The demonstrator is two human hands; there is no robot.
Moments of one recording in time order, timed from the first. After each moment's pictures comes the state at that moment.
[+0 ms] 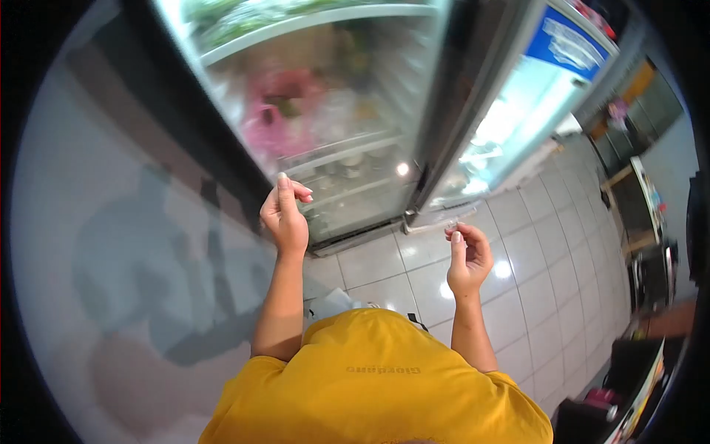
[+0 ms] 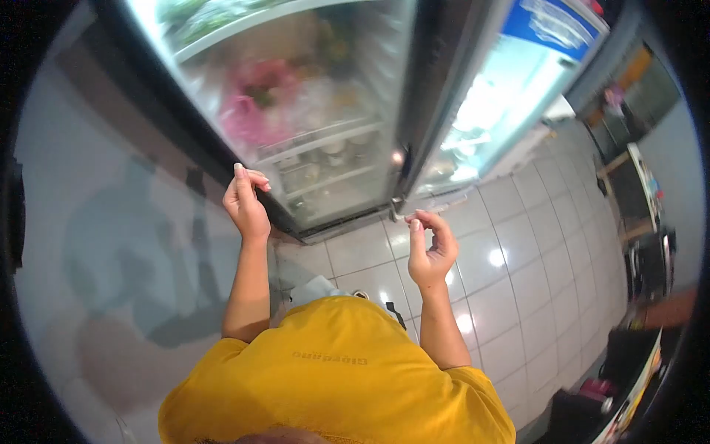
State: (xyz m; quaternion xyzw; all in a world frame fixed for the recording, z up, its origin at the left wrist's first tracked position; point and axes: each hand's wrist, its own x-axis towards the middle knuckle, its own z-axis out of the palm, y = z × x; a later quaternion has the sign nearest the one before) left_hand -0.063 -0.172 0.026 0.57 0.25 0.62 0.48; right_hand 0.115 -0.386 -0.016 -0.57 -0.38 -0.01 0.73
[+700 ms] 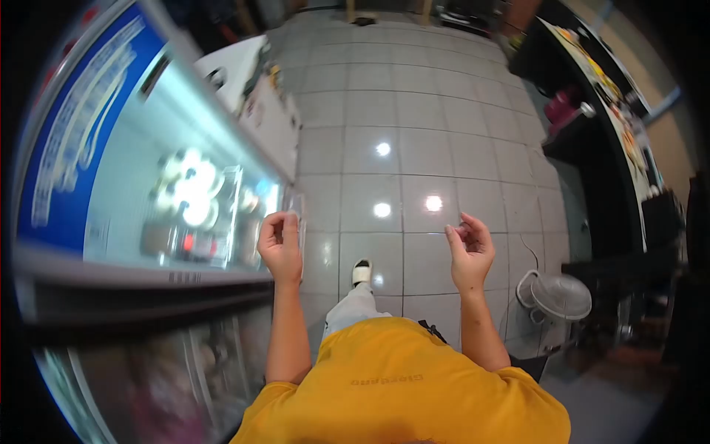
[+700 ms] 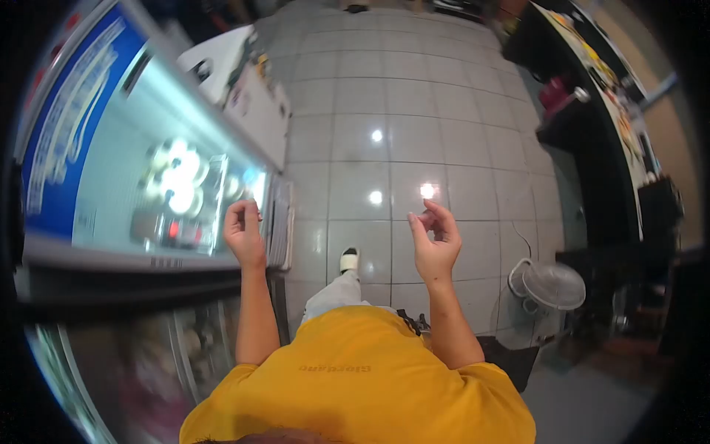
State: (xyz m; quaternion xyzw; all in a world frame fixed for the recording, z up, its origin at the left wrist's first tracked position) left_hand 0.419 -0.418 -0.057 0.64 -0.02 0.16 0.75; right_hand 0.307 -0.690 -0.061 -0.68 0.19 -0.34 0.62
